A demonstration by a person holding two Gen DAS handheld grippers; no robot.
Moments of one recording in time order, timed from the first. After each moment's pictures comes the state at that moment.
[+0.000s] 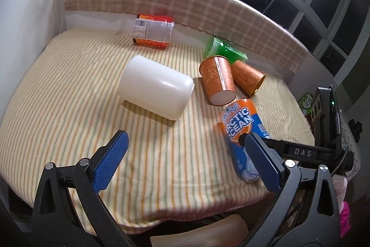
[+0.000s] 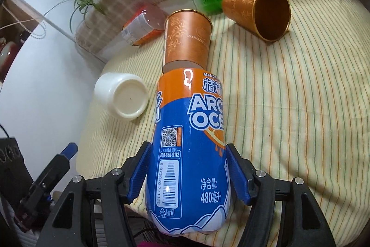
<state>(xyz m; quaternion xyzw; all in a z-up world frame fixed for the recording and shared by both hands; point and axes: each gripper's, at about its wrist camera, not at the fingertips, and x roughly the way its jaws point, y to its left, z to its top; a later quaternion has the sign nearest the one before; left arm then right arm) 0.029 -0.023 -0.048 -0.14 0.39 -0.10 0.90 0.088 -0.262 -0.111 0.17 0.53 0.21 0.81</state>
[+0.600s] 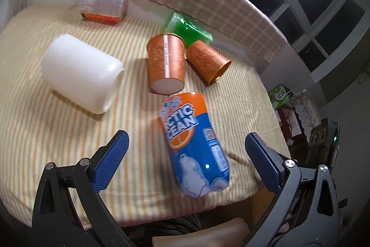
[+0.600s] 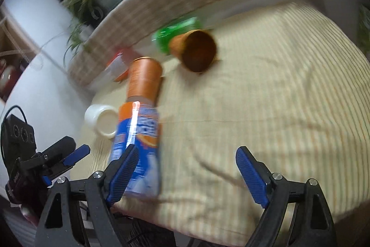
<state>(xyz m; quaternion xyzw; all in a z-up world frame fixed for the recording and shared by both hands) 0.070 -0.089 -0.052 -0.20 0.45 -0.19 0.85 0.046 -0.364 -0.096 0.23 0.46 0.13 0.85</state>
